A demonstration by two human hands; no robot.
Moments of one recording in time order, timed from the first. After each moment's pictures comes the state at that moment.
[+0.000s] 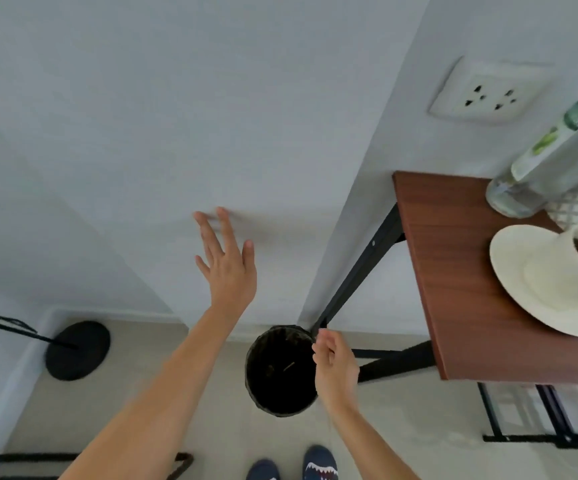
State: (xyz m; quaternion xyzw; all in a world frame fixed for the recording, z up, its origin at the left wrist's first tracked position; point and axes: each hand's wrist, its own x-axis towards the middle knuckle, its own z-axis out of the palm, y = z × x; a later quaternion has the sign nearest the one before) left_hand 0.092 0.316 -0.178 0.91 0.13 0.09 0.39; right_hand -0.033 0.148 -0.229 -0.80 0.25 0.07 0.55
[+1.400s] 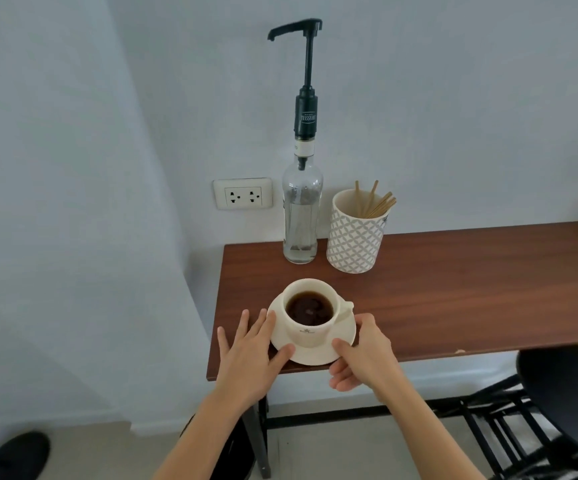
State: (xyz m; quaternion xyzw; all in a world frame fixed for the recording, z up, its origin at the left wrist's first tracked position) left_hand -0.047 0.024 -0.035 0.97 -0.06 -0.09 0.21; right_hand -0.064 -0.171 -0.011 -0.79 0.18 0.11 0.57
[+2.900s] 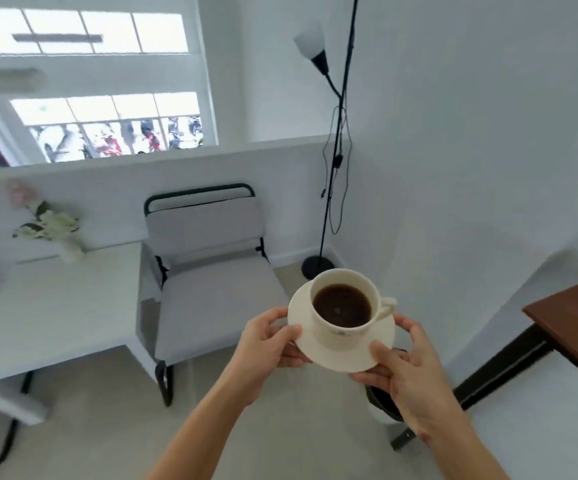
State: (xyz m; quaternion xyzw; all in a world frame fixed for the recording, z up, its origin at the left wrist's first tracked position) left_hand -0.519 0.087 -0.005 0.53 0.43 0.27 0.68; right_hand -0.337 -0.024 0.005 -0.59 -0.21 0.48 0.61
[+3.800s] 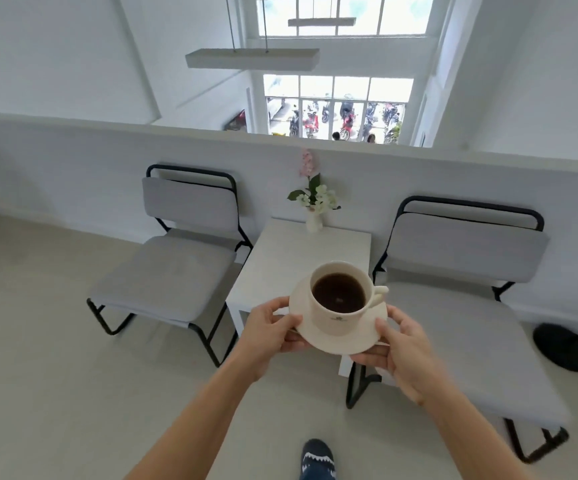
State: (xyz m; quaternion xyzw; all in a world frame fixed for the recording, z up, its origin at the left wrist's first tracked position) left_hand -1.061 0.247 -0.057 0.35 0.60 0.45 0.56; right_hand -0.841 0.275 -0.055 -0.50 -0.38 0.68 0.38
